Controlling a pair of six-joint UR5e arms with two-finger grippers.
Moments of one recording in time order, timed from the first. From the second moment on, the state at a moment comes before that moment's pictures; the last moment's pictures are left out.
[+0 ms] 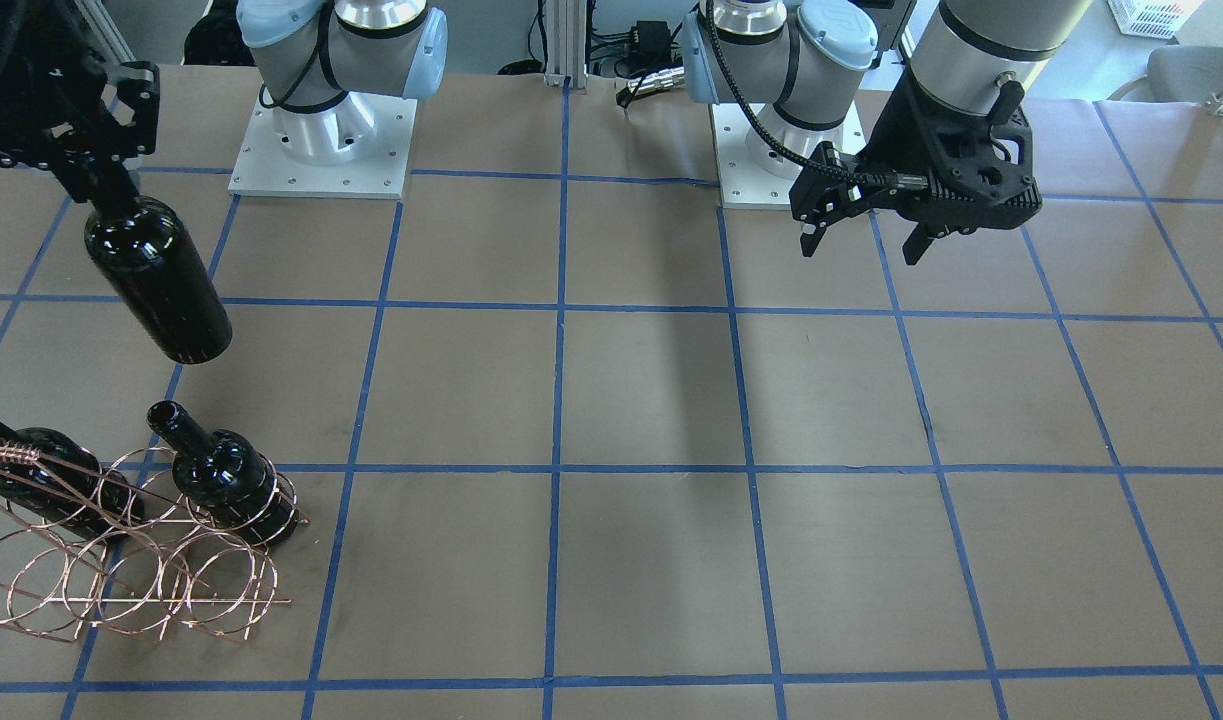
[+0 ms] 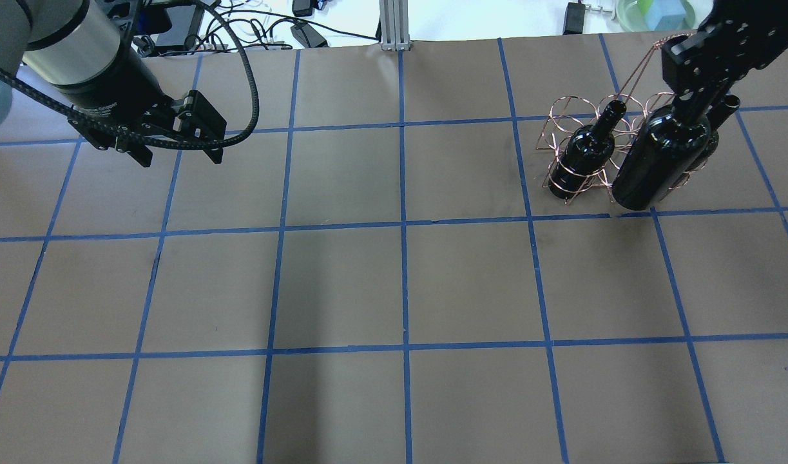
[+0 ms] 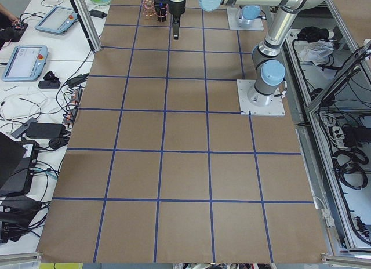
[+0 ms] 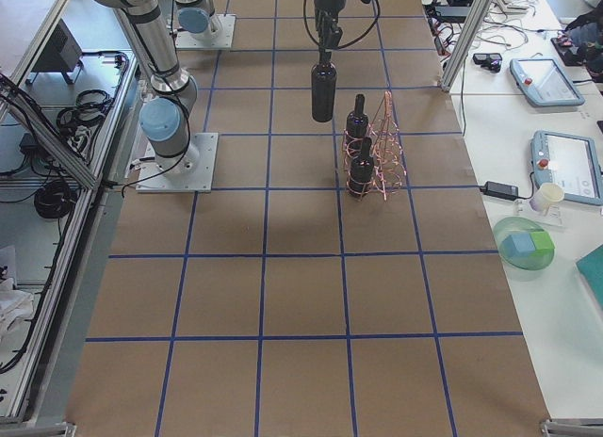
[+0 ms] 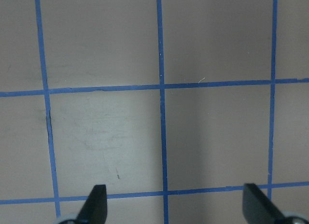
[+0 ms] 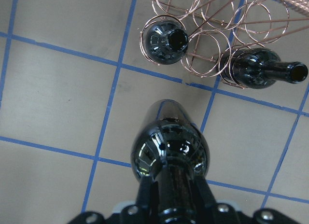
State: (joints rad) left arm -1.51 -1.52 -1.59 -1.57 1.52 0.08; right arm 1.41 -1.58 1.35 -1.34 -1.66 -0.44
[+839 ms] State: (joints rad) left arm -1.51 -1.52 -1.59 -1.57 1.53 0.08; right arm 1.34 -1.50 1.35 -1.49 -1.62 -0.65
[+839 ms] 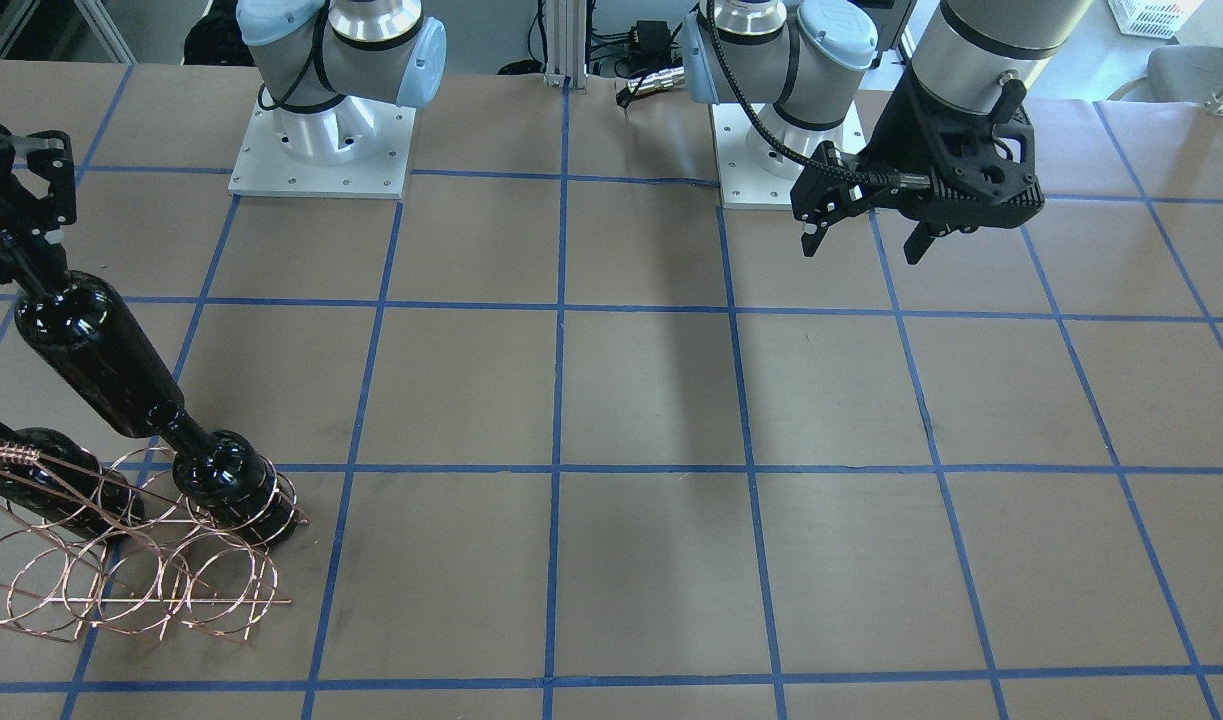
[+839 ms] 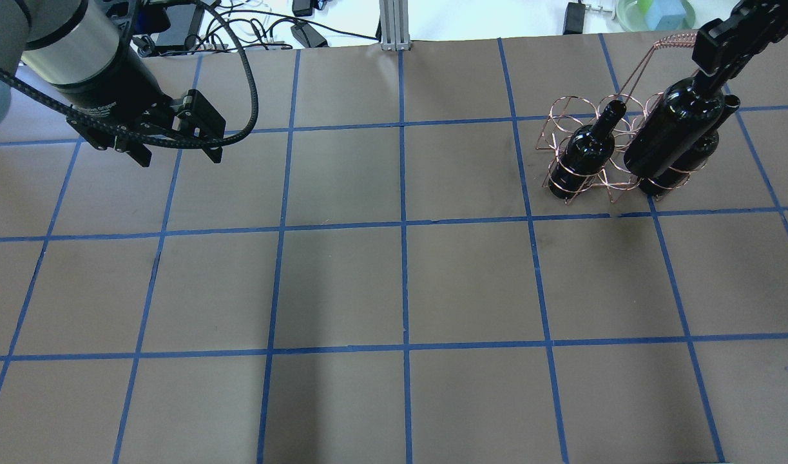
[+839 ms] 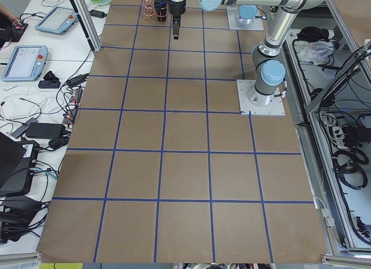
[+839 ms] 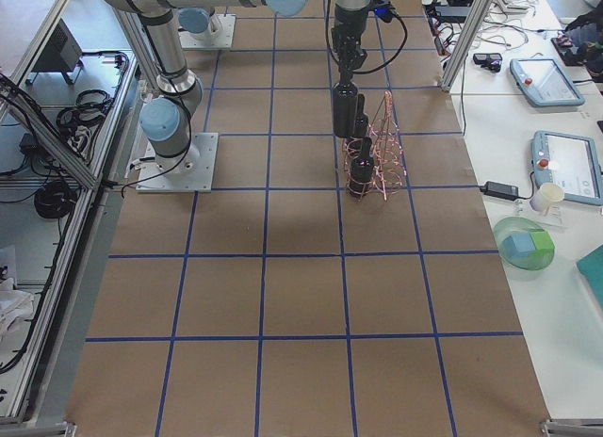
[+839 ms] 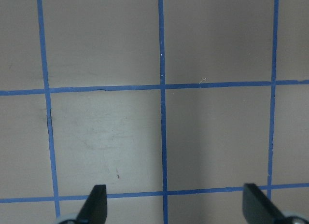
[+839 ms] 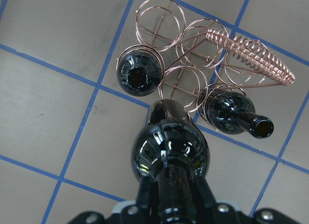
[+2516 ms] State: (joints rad) left arm -1.51 -1.52 -1.59 -1.57 1.53 0.08; right arm 1.33 -1.39 1.36 -1.62 -1.62 -0.75
